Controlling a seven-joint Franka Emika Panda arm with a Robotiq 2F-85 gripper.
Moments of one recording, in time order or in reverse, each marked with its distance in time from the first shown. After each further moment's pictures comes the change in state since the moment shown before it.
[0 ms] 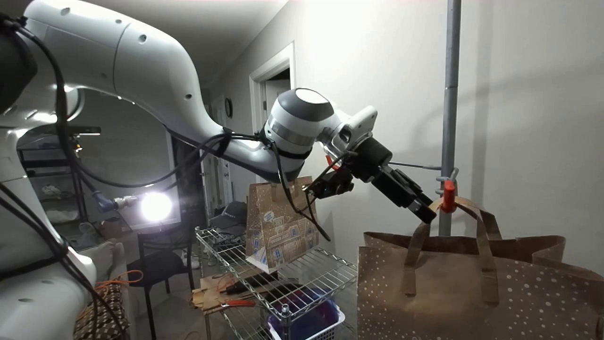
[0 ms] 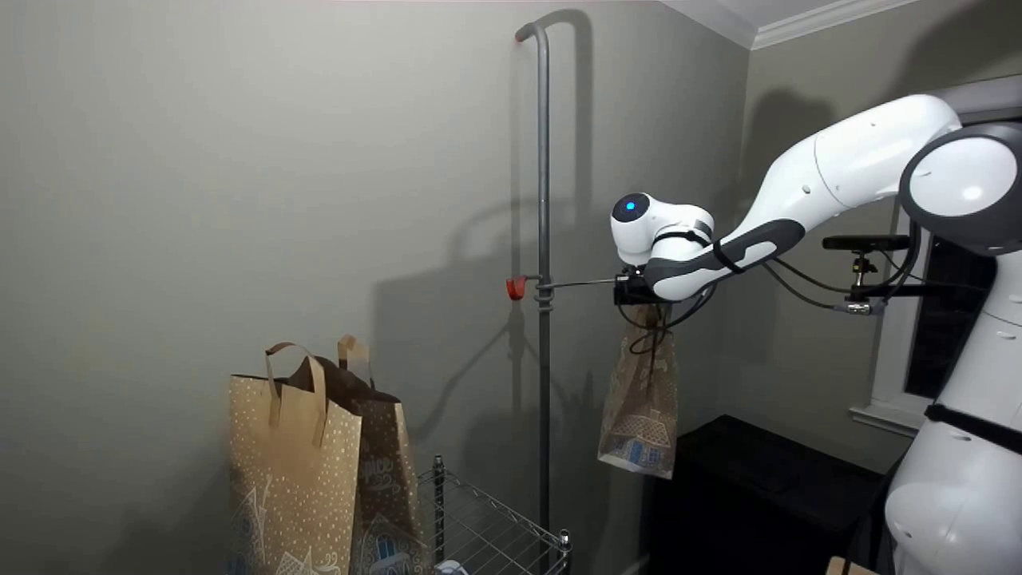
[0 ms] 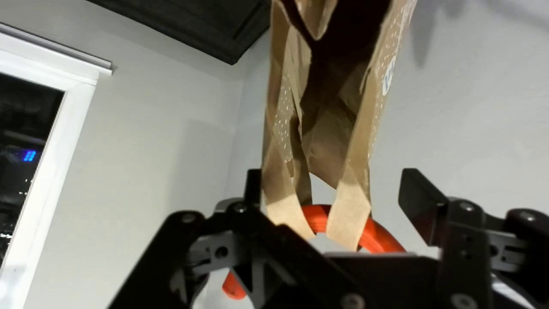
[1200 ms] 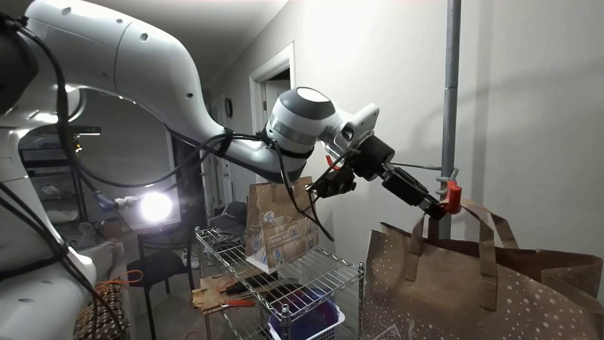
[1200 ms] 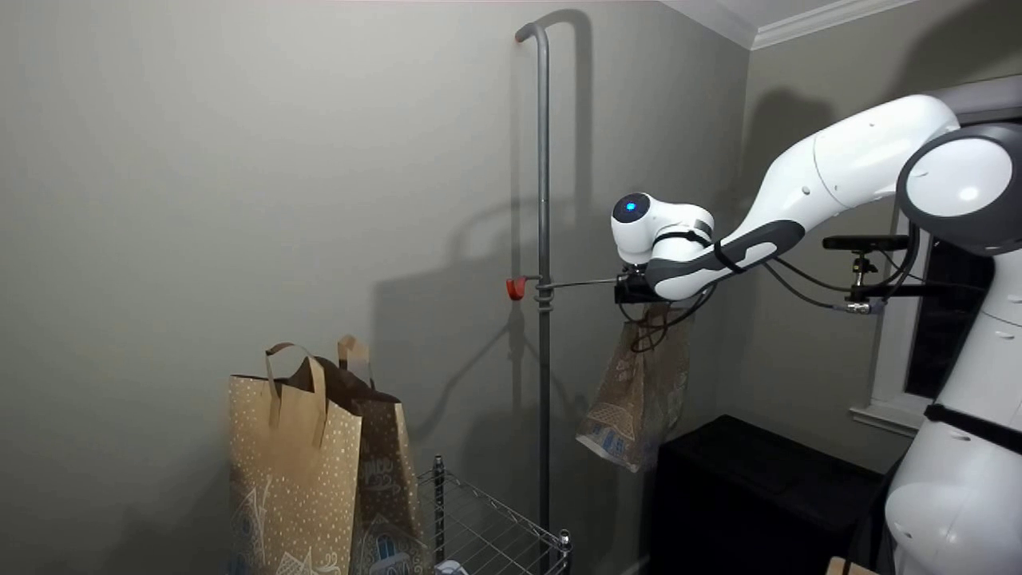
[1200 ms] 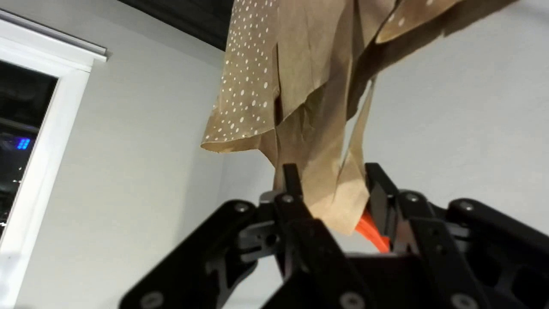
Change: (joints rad) arm 0.001 0.006 -0.008 0.010 -0.032 0.016 0.000
